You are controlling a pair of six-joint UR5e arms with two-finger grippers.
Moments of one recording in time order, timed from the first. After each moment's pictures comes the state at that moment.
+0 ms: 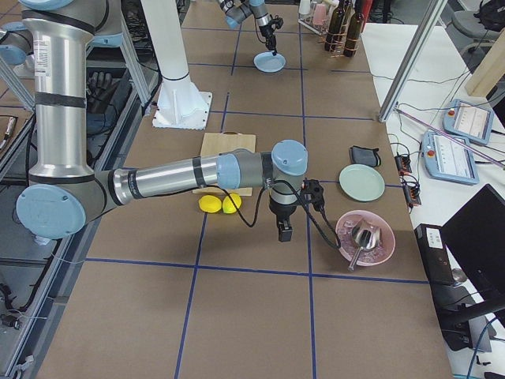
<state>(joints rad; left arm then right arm) -0.68 -1.43 -1.63 -2.67 -1.73 -0.94 1.48 -1.63 1.85 -1.69 2.31 -0.04</state>
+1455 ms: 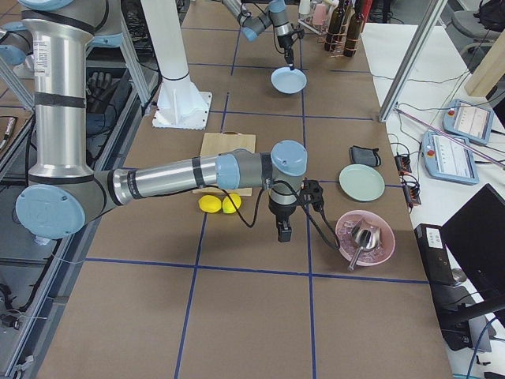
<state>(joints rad) -0.72 -1.95 -1.57 -2.33 -1.86 -1.08 1.48 -1.63 1.85 -1.69 2.32 -0.04</state>
